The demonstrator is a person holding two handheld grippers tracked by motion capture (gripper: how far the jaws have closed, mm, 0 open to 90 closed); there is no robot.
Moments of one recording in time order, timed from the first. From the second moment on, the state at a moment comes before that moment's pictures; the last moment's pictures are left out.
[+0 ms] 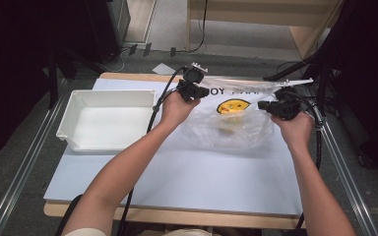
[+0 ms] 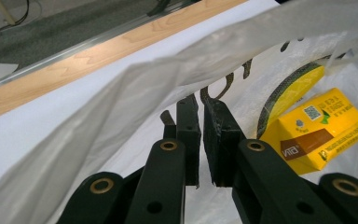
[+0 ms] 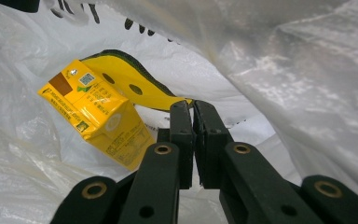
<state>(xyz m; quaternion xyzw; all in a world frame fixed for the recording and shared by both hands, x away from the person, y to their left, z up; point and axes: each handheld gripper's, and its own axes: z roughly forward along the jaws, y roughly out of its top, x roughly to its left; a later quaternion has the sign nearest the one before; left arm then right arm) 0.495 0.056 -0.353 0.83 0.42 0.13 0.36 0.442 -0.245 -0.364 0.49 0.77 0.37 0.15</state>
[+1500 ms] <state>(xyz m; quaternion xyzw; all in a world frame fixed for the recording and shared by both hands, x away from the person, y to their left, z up) 0.506 0.064 -0.404 0.80 0.45 0.12 0.37 0.449 -0.251 -0.420 0.53 0.75 0.38 0.14</state>
